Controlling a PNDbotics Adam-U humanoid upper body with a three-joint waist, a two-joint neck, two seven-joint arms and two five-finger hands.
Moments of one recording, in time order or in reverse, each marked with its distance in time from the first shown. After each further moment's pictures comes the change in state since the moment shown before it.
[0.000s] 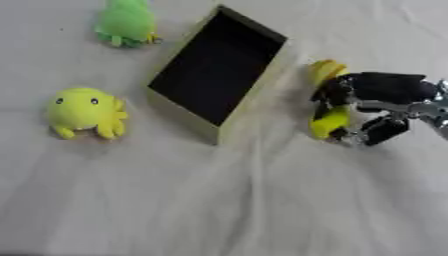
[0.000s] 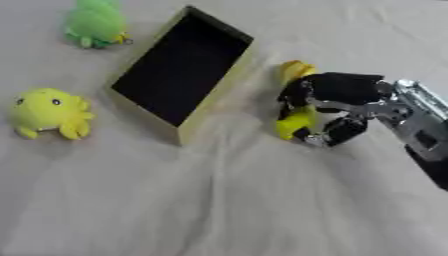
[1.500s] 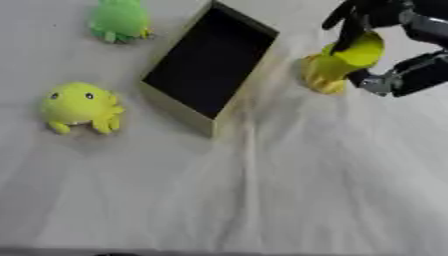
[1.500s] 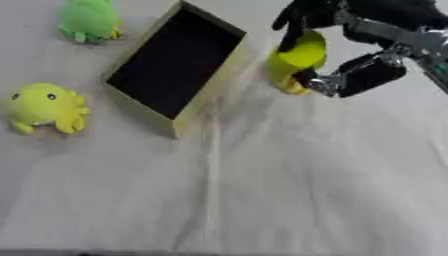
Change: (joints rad) left arm -0.008 0.063 -0.010 0.000 -0.008 0.002 -0.011; right arm -0.040 -0.173 -0.116 -0.324 -0.417 0.116 -0.024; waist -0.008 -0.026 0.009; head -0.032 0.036
